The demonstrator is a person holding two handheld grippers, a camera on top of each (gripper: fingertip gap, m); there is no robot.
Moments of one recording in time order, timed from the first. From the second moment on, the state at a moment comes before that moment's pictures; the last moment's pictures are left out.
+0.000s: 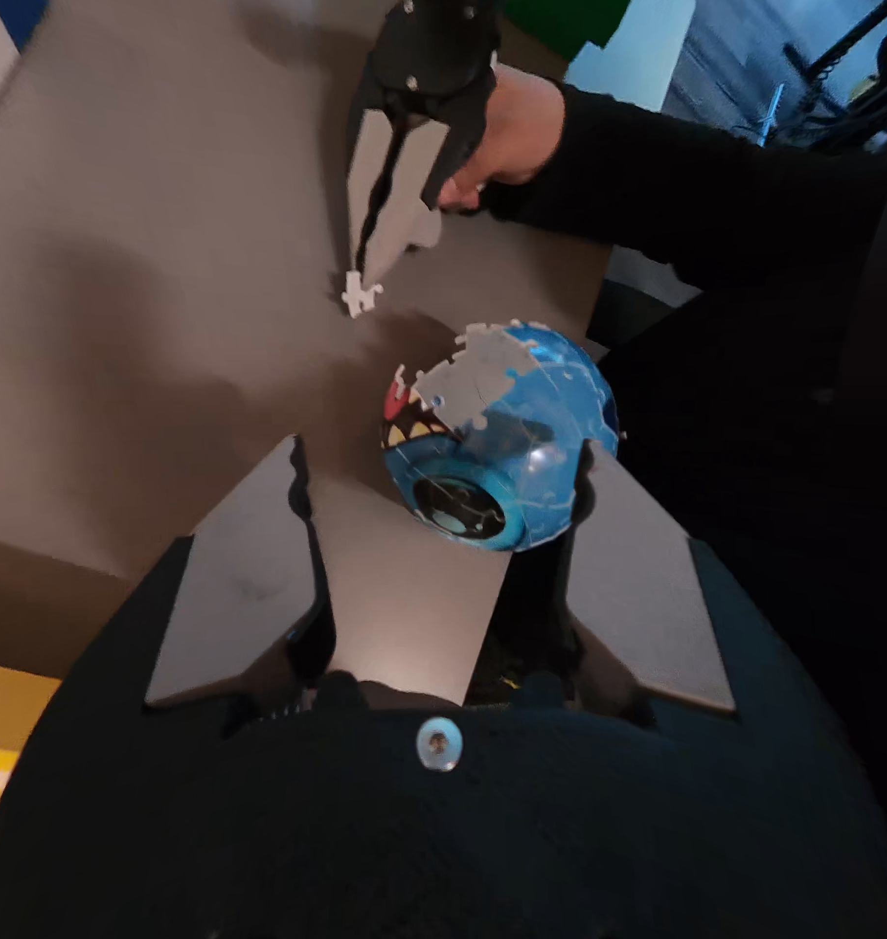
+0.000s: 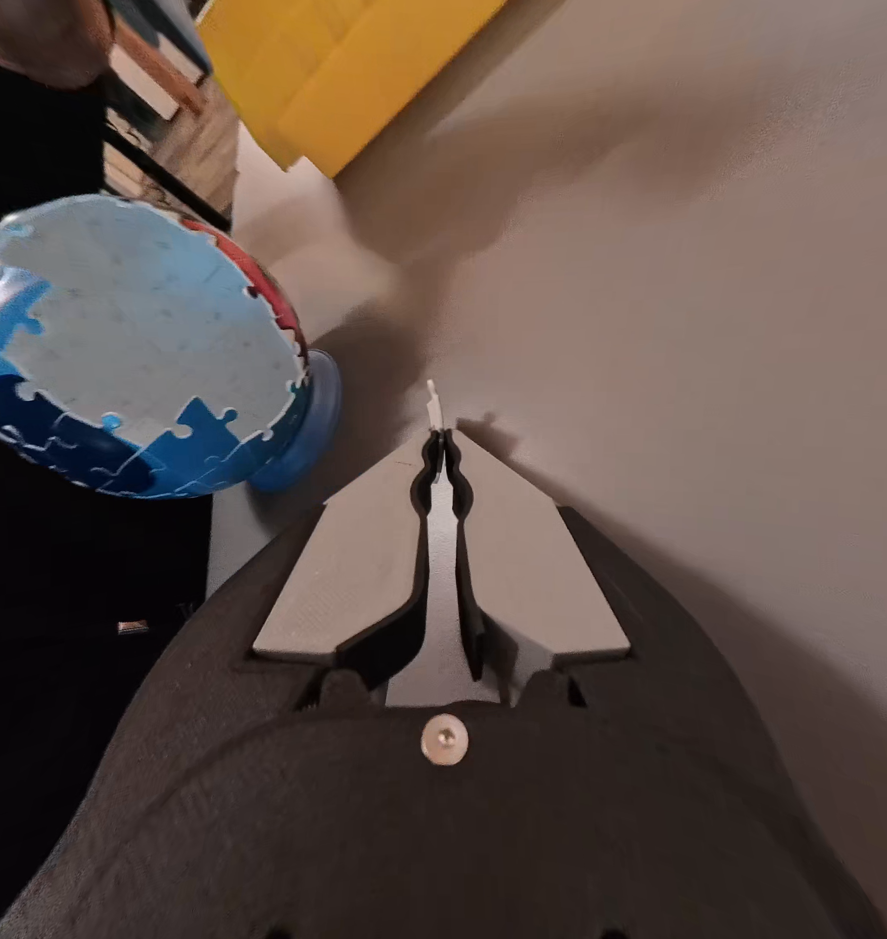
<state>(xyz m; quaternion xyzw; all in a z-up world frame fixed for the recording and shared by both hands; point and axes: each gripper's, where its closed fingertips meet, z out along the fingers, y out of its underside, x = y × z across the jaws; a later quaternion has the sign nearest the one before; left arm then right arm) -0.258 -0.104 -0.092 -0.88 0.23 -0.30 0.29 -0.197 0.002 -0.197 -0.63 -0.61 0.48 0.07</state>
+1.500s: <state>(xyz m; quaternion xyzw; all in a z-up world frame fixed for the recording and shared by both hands) -0.216 -0.137 -0.141 -0.85 0.23 -0.37 0.30 -0.182 -0.134 -0.159 -0.55 -0.57 0.61 0.01</state>
